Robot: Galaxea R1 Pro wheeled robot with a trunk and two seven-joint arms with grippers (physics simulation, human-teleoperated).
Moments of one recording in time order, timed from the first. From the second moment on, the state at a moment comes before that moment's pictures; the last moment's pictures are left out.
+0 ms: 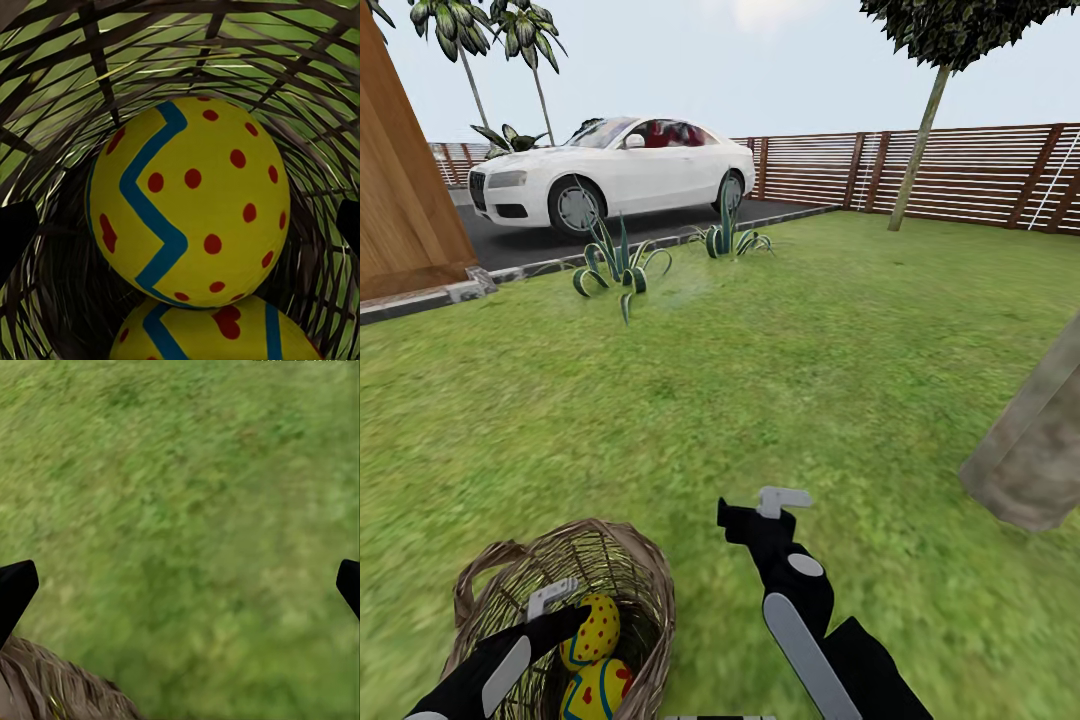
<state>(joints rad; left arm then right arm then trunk) -0.48 0.18 -0.09 -0.47 0.52 0.24 -0.04 -0.36 0.07 0.58 -1.58 -0.59 0.51 -0.70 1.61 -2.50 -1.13</state>
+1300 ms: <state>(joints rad) -0.48 0.18 -0.09 -0.47 0.52 0.24 -0.03 -0.36 0.07 0.58 -1.58 -0.59 0.51 -0.70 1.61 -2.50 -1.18</state>
